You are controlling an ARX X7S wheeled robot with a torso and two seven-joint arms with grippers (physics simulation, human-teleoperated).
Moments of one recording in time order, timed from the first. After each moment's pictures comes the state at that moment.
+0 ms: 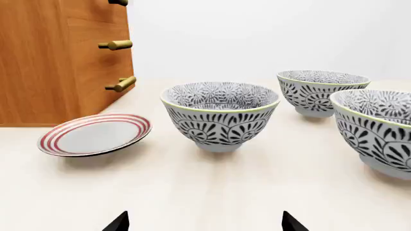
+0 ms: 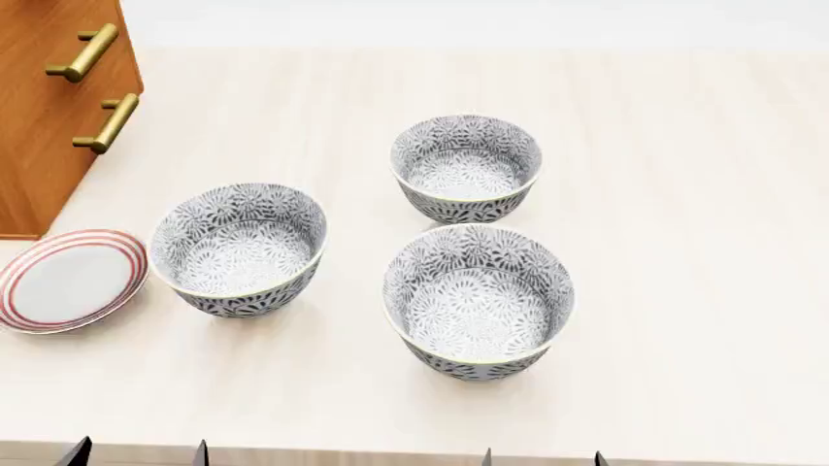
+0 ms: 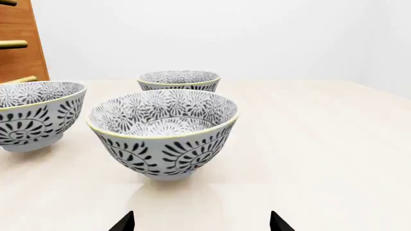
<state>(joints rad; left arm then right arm) 0.00 0.00 0.00 0.00 0.00 0.00 0.00 0.00 0.00 0.00 0.00 0.00 0.00 0.00</state>
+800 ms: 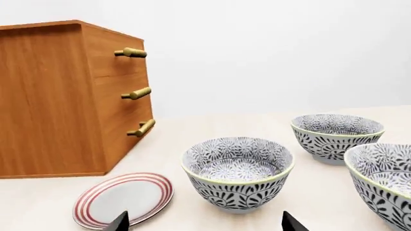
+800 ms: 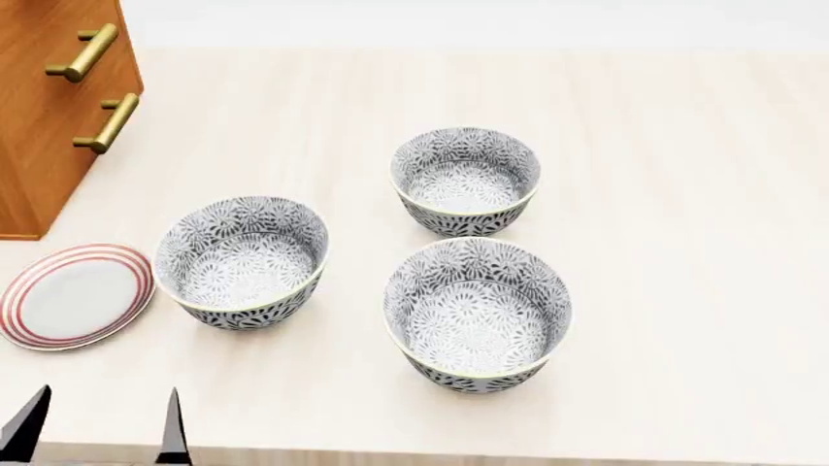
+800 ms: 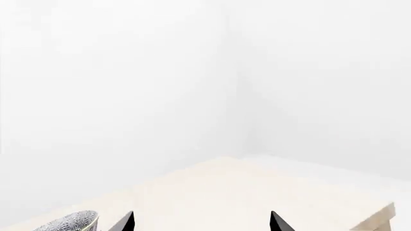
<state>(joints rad) -0.03 -0.07 0.07 0.17 0.00 -0.08 -0.12 -0.35 0.06 0.36 -0.62 0.36 -0.03 0.19</state>
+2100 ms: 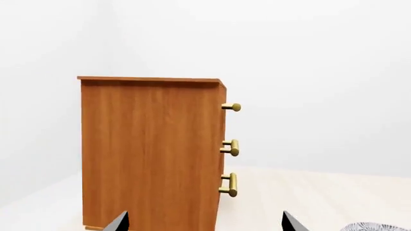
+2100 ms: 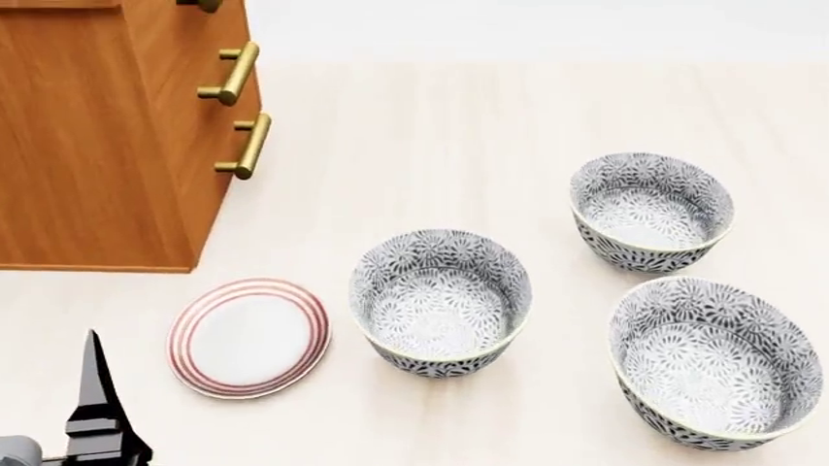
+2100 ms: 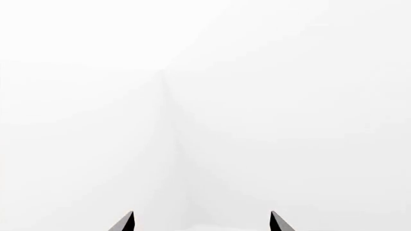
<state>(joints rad) -0.01 -0.16 0.06 0.42 -0.13 -0.14 -0.25 -0.73 0.07 0.66 -0.87 0.53 -0.33 0.41</state>
